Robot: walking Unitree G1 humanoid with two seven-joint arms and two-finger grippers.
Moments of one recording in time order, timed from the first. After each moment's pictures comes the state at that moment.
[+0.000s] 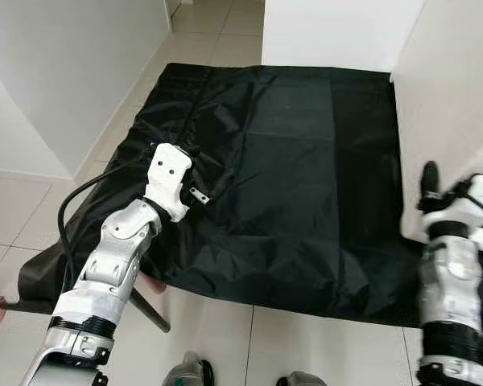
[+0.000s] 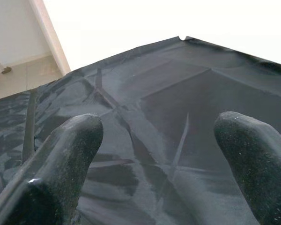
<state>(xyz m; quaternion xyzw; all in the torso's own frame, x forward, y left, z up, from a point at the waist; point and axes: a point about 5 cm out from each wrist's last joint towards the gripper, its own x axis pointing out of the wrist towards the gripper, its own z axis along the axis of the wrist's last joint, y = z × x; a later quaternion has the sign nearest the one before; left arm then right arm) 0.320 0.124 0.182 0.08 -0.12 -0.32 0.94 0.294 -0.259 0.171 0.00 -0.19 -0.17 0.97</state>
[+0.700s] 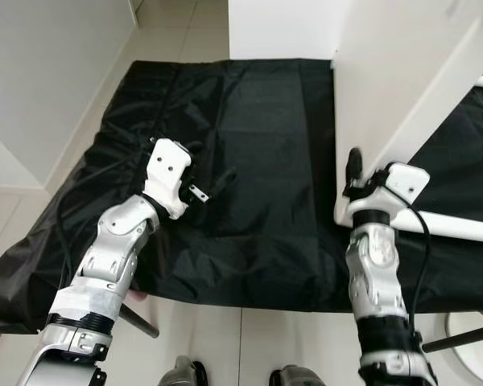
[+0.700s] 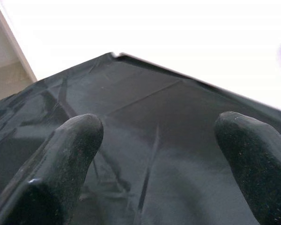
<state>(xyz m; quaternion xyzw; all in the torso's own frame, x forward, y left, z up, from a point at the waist) 0.321 0.126 0.187 0.09 -0.12 -0.34 0.93 0.289 -0.159 0.167 0.06 -0.21 -0.03 0.97</state>
